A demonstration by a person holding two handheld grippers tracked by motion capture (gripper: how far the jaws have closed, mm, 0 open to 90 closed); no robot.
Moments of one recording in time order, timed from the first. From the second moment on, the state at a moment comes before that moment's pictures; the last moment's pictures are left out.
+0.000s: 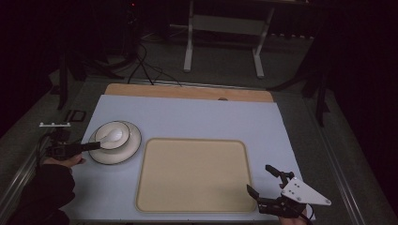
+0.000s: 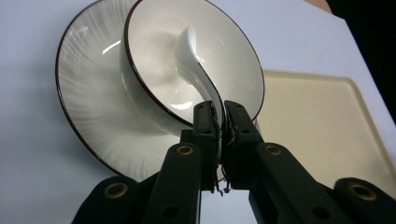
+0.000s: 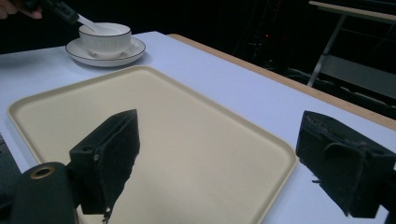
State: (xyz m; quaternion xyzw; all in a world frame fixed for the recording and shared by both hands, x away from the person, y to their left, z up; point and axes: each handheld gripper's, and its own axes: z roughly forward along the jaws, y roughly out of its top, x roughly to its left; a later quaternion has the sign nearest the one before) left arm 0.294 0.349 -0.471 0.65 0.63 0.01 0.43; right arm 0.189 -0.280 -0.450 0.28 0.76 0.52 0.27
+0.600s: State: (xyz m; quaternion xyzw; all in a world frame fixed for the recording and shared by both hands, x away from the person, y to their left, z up) left arm 0.277 0.333 -0.432 0.69 0.60 0.07 0.41; right arm 0.188 -0.280 -0.450 0.28 0.76 0.52 0.27
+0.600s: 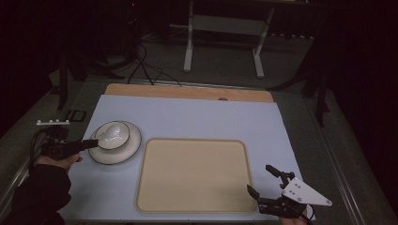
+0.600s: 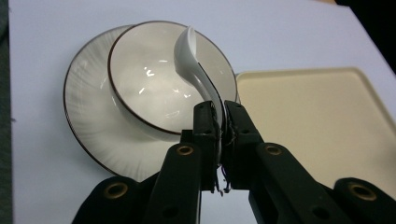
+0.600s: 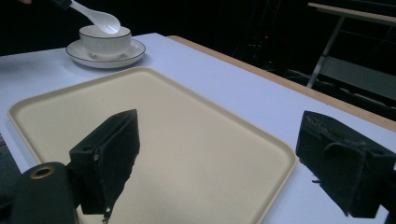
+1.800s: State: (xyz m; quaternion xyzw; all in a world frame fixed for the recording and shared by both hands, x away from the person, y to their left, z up) left arm 0.244 0.274 -0.385 0.72 0.55 0.11 0.41; right arm 0.188 -0.283 -0.450 0.29 0.75 0.53 0.27
